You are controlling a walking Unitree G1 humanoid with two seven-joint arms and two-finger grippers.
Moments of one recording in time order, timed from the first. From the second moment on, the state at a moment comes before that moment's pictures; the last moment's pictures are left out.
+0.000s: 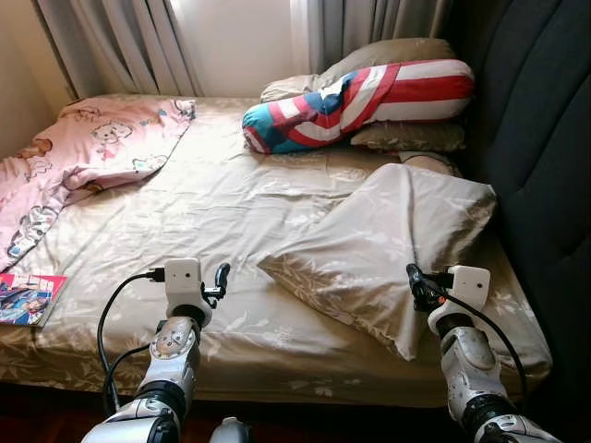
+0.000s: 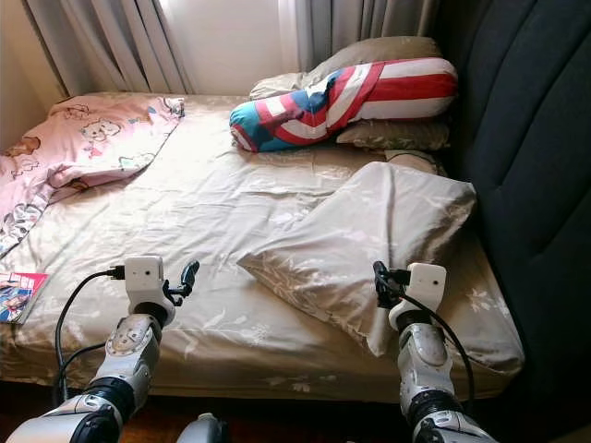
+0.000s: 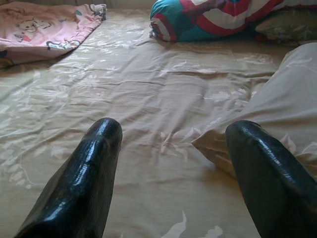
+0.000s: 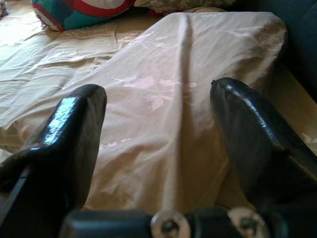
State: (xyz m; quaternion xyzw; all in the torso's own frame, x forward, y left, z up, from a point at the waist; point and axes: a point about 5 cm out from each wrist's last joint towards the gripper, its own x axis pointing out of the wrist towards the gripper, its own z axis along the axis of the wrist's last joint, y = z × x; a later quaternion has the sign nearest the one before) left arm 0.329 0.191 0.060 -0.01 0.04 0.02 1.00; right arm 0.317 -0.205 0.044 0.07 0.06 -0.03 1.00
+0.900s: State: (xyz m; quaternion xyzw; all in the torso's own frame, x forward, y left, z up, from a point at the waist) left arm 0.332 0.194 0.063 0.00 0.04 0.03 1.00; right arm 0.317 -0.207 0.043 0.06 0.07 -0.03 1.00
